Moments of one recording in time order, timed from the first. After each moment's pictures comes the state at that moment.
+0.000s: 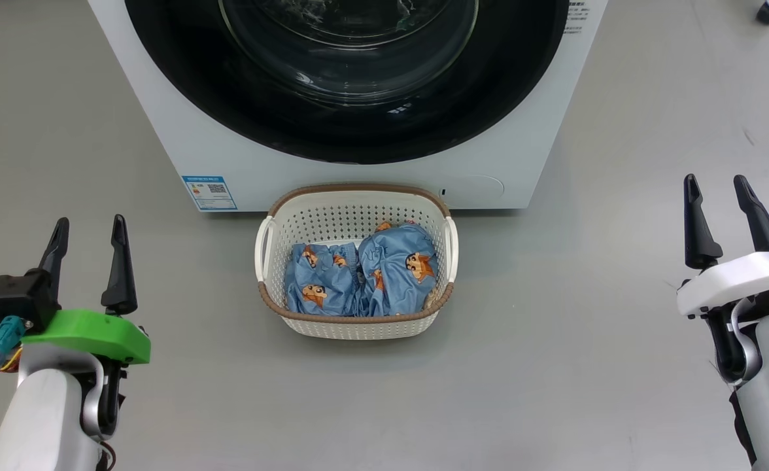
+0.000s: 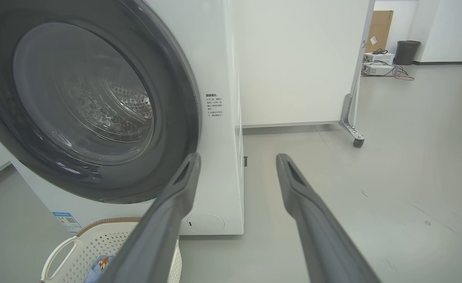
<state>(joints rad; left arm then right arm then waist) -0.10 0.20 -0.03 0.28 -0.34 -0.12 -0.25 -0.22 -0.24 0.10 0.44 0.38 0.11 -0.25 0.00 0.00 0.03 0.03</state>
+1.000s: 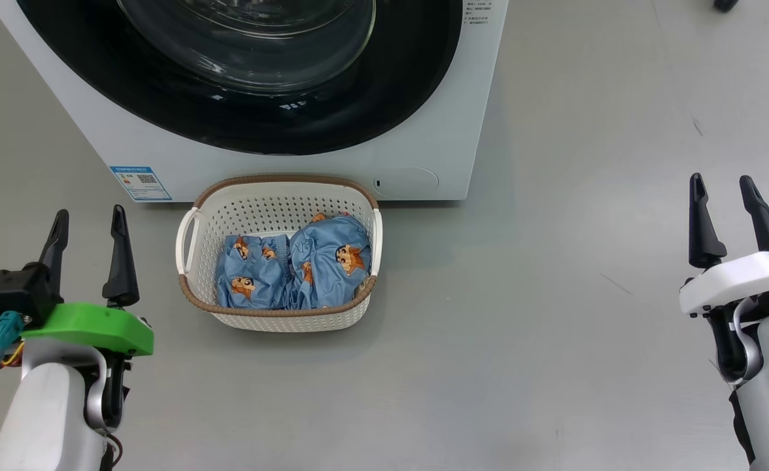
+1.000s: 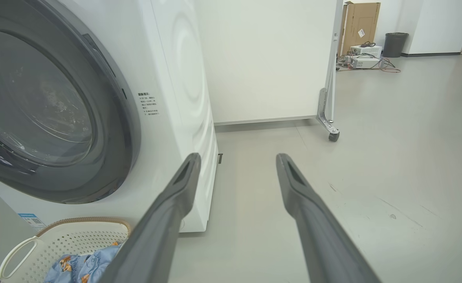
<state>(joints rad) -0.11 0.17 -0.01 0.27 -0.34 -0.12 -0.25 -0.22 -0.23 0.07 0.44 0.37 0.11 -0.25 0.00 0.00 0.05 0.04</state>
